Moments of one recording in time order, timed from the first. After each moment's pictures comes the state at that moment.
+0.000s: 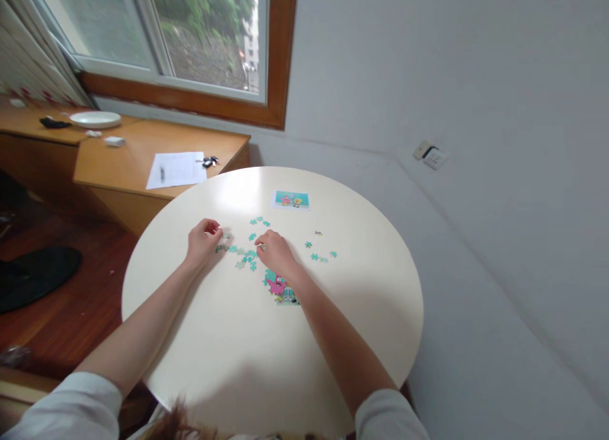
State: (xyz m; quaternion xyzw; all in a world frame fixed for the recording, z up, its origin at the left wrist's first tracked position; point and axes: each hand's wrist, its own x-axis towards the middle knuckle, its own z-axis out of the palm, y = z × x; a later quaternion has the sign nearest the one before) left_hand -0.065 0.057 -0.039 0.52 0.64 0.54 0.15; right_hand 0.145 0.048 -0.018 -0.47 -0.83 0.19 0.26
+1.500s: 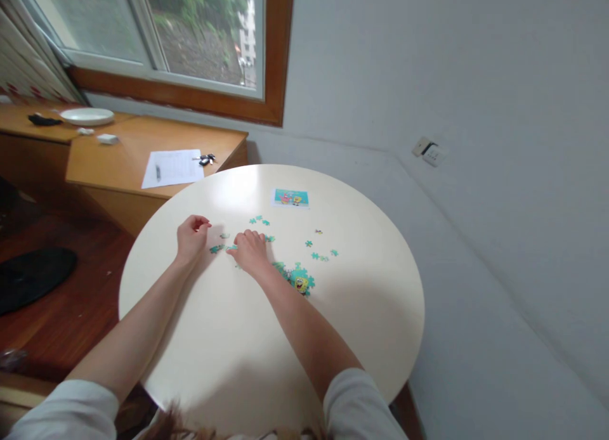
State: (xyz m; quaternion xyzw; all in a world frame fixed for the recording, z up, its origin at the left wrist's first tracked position) left_hand -0.082 0.067 -0.039 0.47 0.65 0.58 0.16; right_hand 0.077 0.048 -0.019 -0.54 -0.82 0.13 0.12
